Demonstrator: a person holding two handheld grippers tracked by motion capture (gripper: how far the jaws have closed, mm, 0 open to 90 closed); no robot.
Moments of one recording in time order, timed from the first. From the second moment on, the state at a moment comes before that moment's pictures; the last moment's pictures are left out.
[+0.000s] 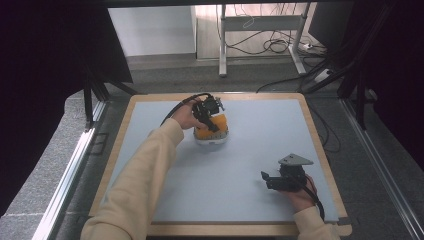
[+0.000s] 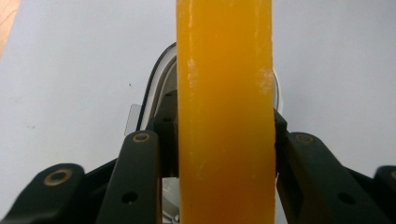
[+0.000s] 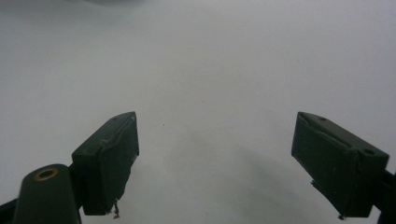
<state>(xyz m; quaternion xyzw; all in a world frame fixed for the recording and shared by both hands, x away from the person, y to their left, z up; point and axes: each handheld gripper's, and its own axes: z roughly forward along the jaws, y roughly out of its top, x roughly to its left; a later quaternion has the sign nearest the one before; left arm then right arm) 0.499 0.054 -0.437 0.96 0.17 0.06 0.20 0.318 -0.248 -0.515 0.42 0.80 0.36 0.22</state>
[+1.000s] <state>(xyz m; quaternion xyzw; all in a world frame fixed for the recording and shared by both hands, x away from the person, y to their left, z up) 0.501 0.065 -0.424 0.93 0.24 0.12 0.24 0.317 -0.247 -0.515 0.42 0.80 0.36 0.22</state>
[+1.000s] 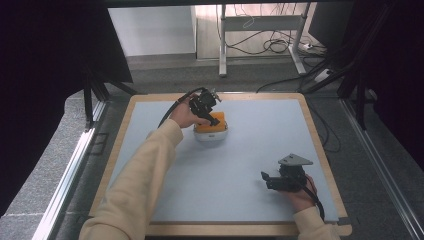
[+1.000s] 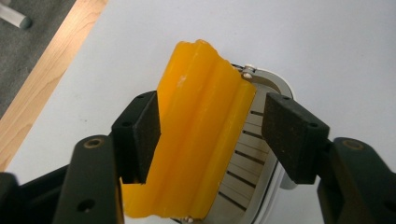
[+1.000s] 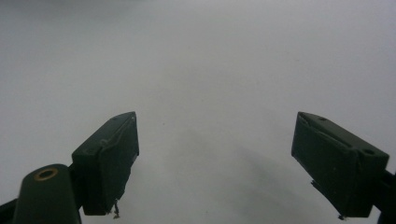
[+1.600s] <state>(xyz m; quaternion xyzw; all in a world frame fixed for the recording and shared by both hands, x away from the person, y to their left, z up) 0.446 0.107 -0.413 0.89 0.29 0.12 0.32 0.317 -0.246 -0.516 0.42 0.81 0.36 0.22</state>
